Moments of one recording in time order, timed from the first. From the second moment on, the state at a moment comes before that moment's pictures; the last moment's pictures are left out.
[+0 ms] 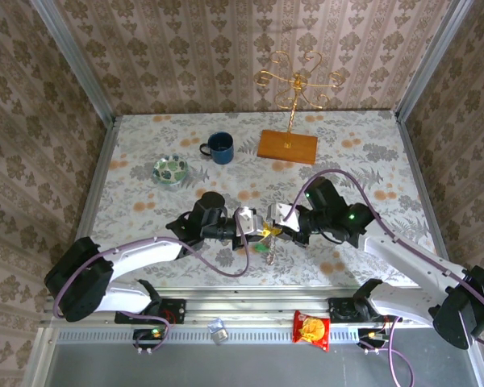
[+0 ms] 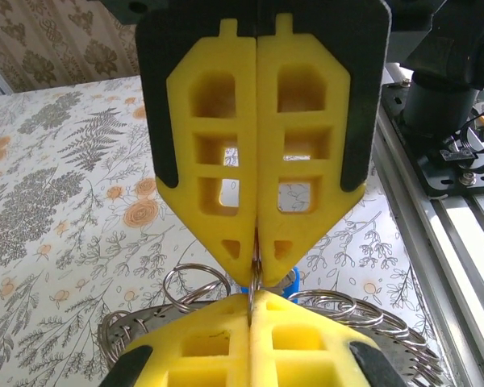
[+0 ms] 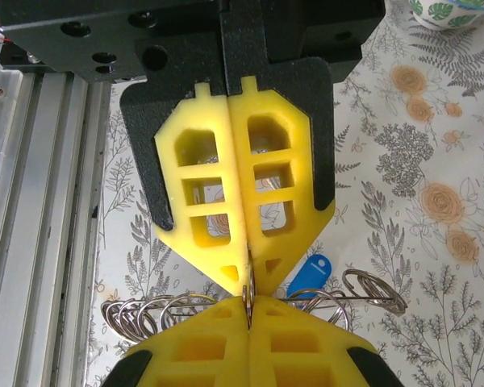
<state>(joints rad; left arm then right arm) -0.89 1.30 0.59 0.31 0.63 0.42 0.63 1.10 0.82 -0.56 -0.50 -0.66</state>
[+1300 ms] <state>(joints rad) -0.89 1.29 0.52 0.47 0.63 0.40 0.64 1.02 0.69 -0.40 -0.49 -0.58</state>
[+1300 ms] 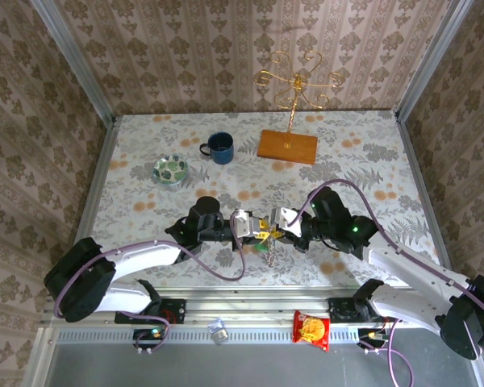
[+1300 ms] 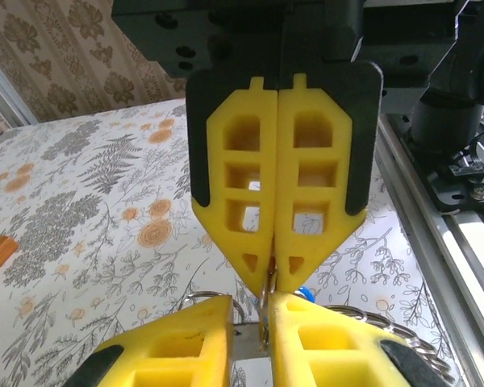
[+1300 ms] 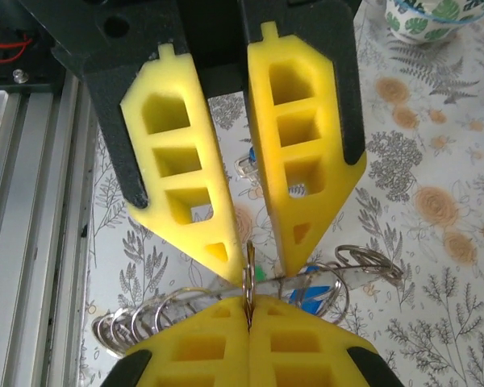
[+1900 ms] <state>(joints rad) -0.91 1.29 0.61 0.24 0.59 0.51 0.67 1.08 0.80 -0.53 -0.43 -0.62</state>
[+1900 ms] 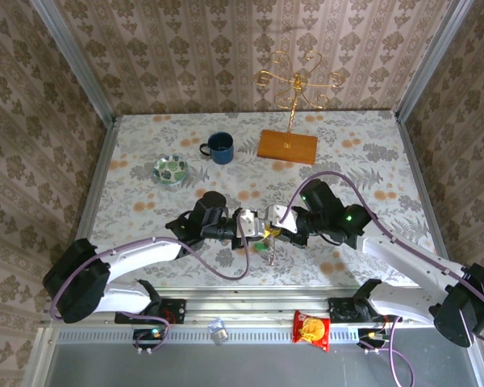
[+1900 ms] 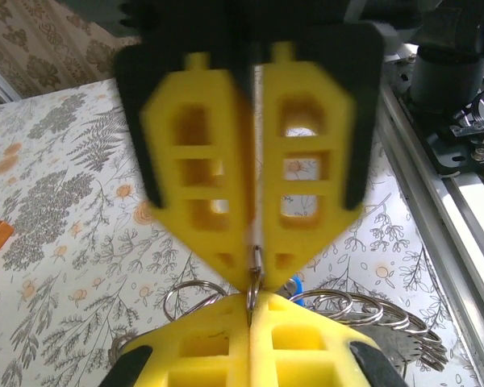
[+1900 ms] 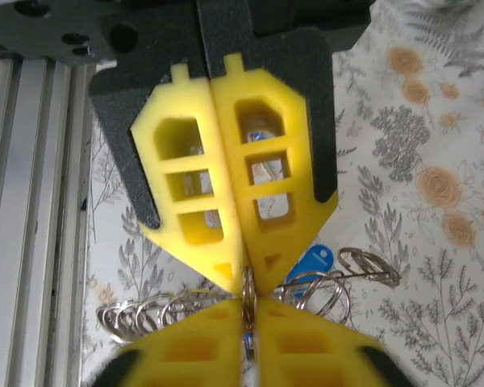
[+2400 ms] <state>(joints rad) -0.91 1.28 0.56 0.35 0.59 0.50 0.63 0.96 0.65 -0.39 -0.45 -0.52</state>
